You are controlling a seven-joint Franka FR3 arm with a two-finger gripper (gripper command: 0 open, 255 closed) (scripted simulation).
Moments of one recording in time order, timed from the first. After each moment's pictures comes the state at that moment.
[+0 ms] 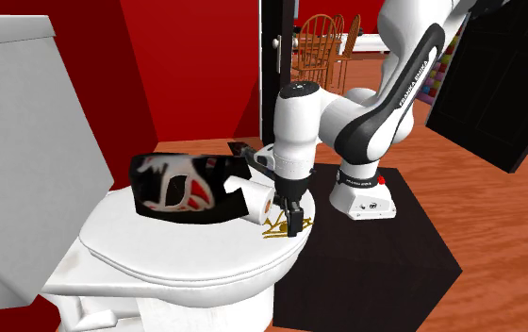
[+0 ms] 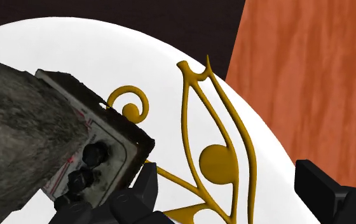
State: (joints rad) arm 0.29 -0.45 0.65 -2.89 0.41 2.47 0.31
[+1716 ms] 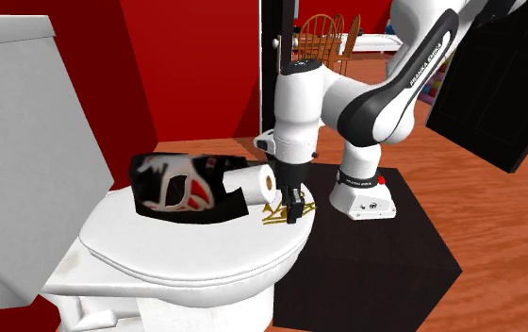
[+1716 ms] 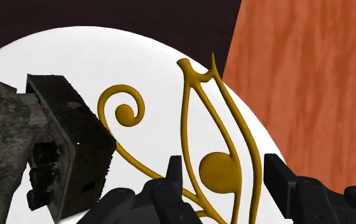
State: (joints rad) arm 0.31 -0.57 0.60 -2.86 0.40 2.31 0.30
